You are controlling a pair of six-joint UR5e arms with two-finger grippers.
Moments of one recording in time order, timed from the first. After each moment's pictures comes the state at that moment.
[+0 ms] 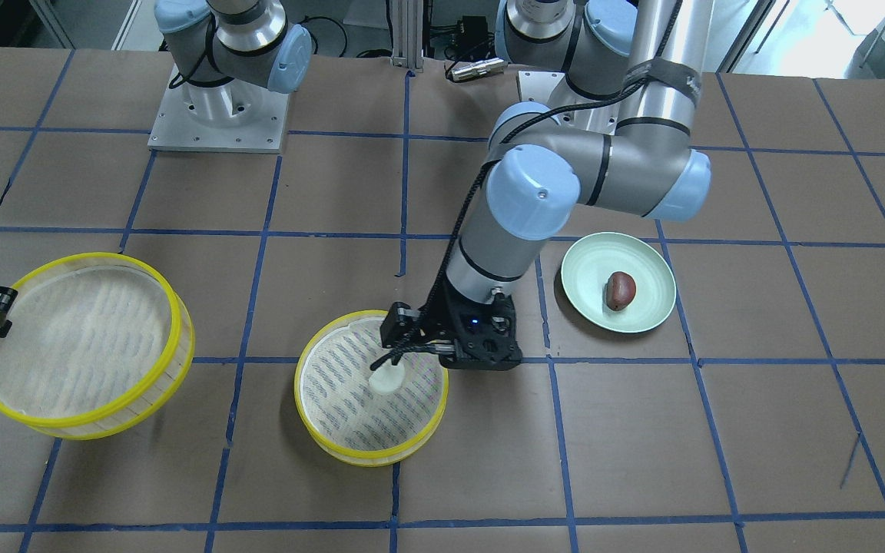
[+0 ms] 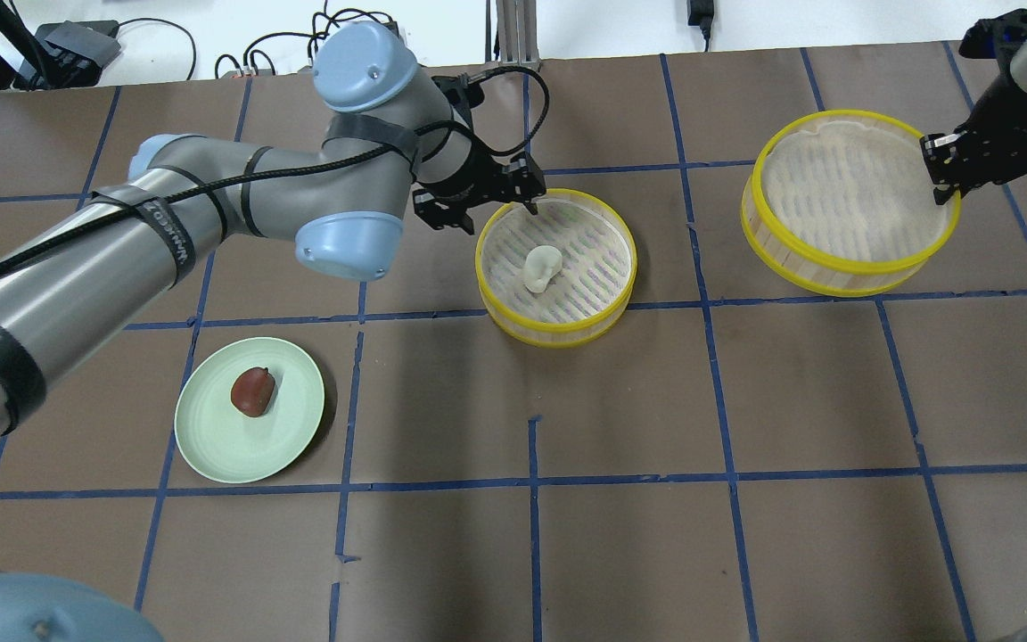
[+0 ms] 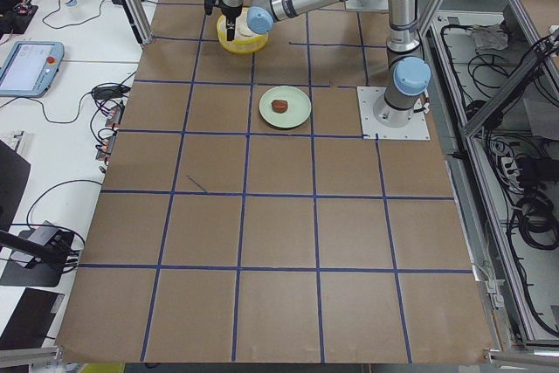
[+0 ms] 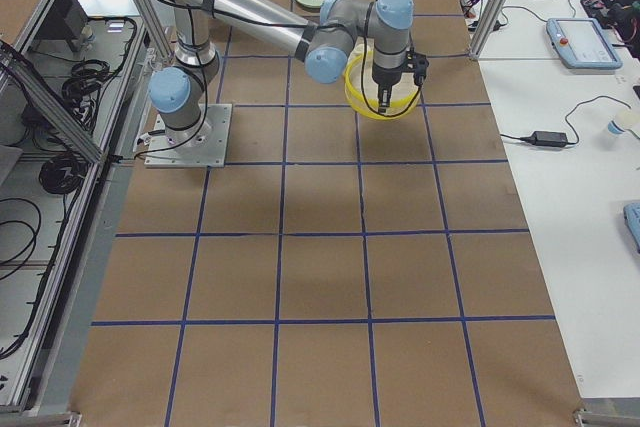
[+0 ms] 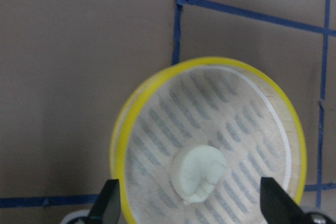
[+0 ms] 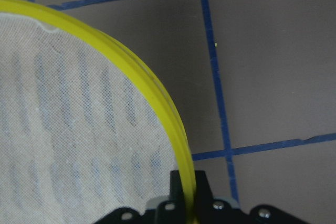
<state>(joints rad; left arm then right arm) -1.59 -1.91 -1.67 -0.94 1.35 -0.13 1.28 -1.35 1.64 -1.93 -1.54 -0.13</state>
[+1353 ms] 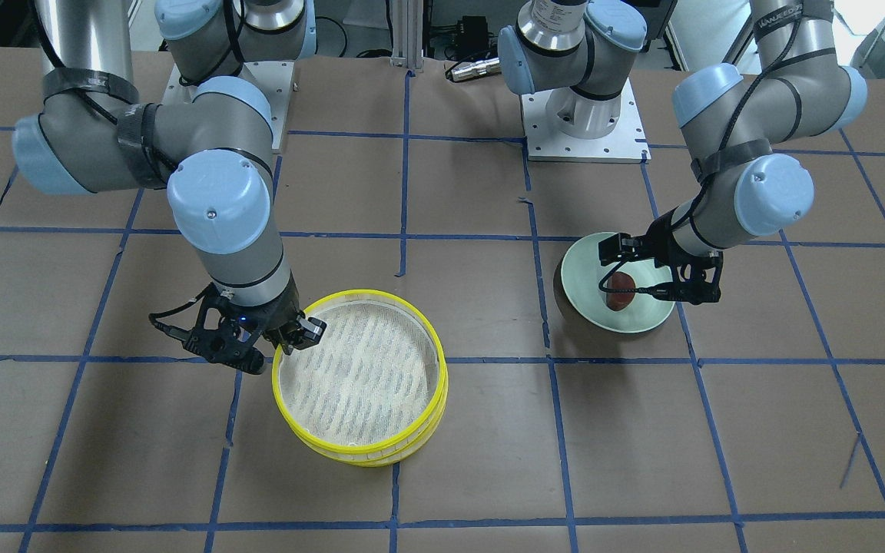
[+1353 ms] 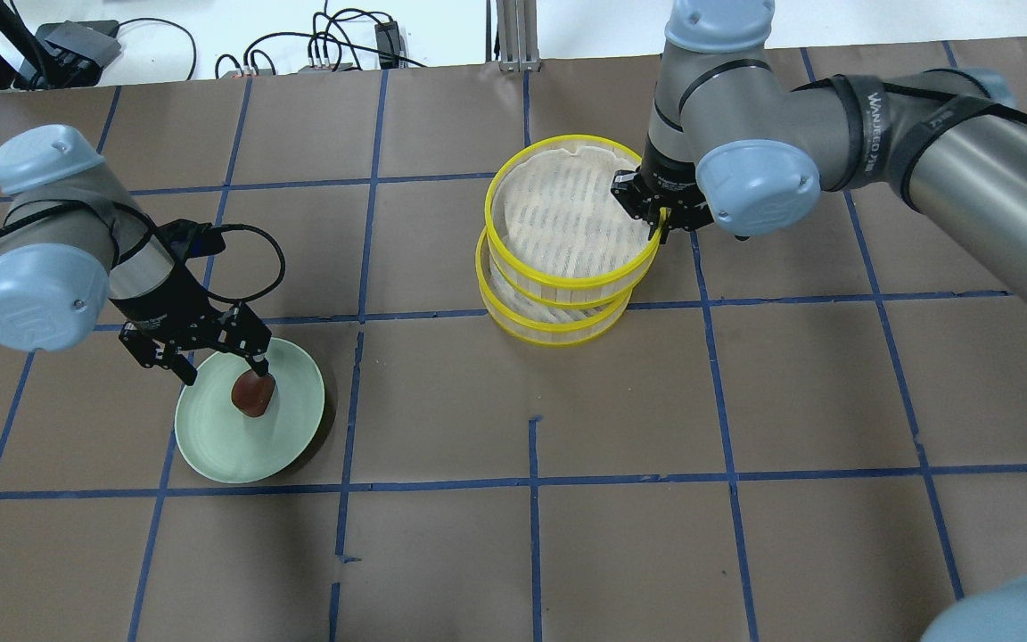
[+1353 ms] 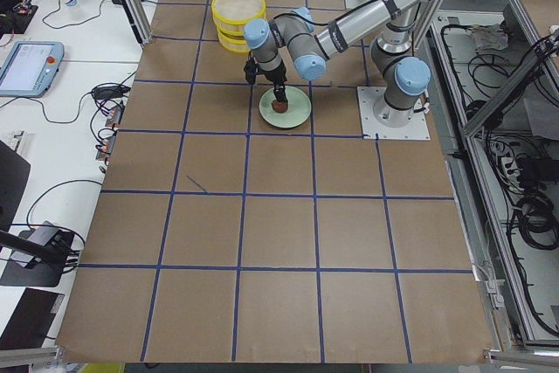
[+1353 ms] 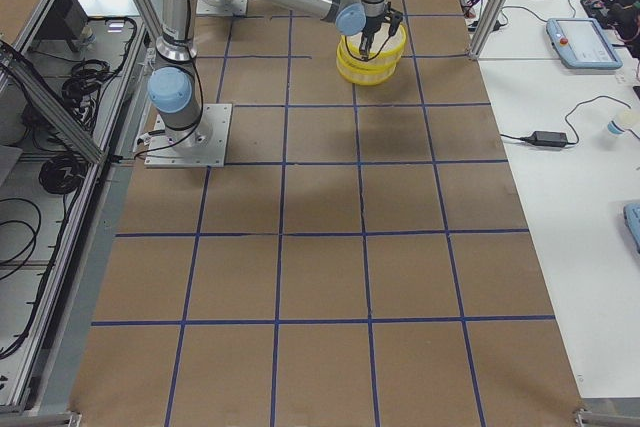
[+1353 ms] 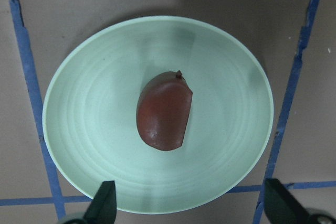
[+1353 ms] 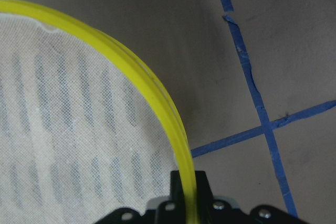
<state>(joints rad) -1.28 -1.74 -2.00 -1.30 1.58 0.30 1.73 -1.21 1.65 -2.03 -1.59 0.49</state>
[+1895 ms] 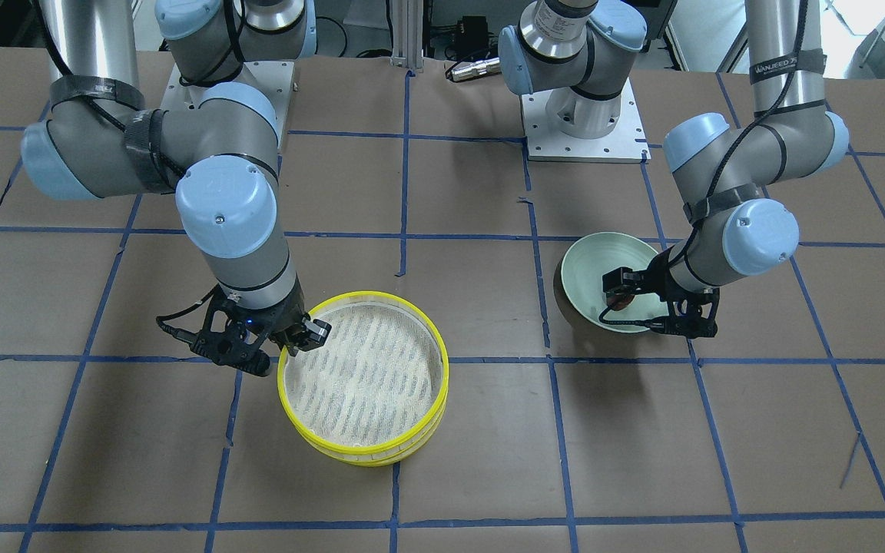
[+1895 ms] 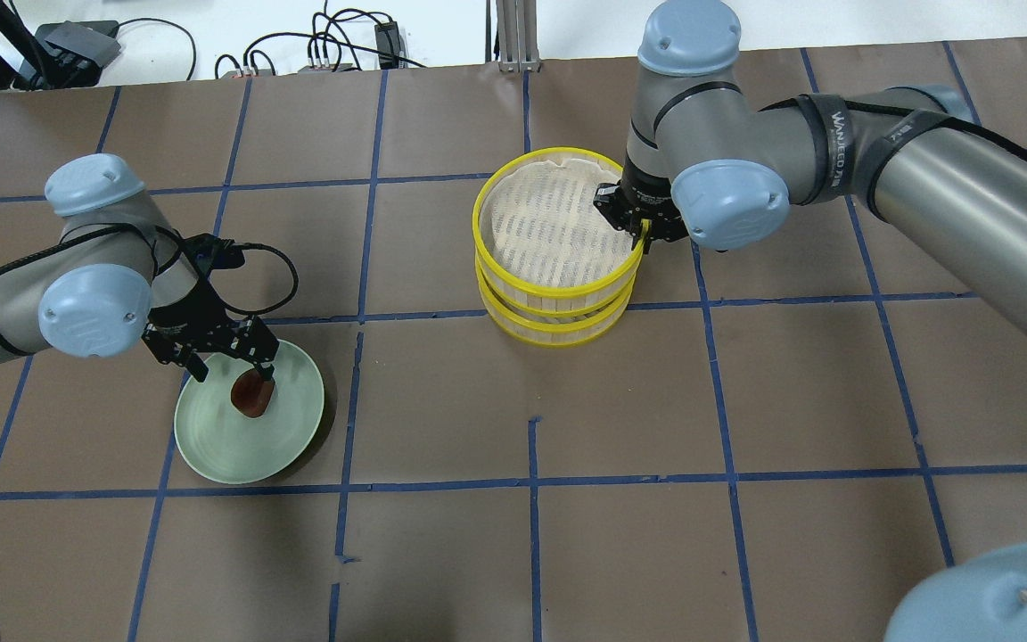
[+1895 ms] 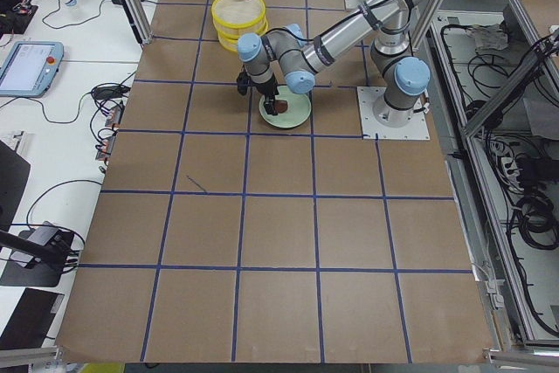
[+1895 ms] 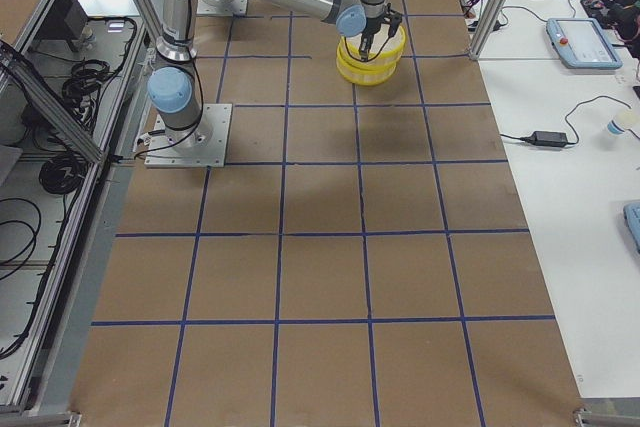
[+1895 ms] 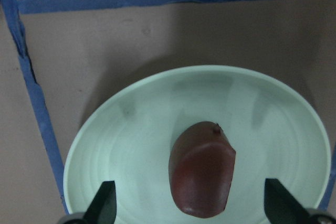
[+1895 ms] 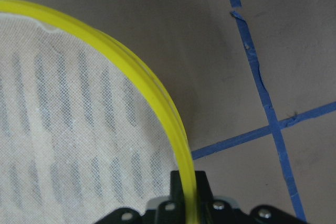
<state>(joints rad) -1.28 -1.85 -2.00 -1.14 1.60 0.34 1.73 -1.20 1.65 -2.04 -1.58 0.49</state>
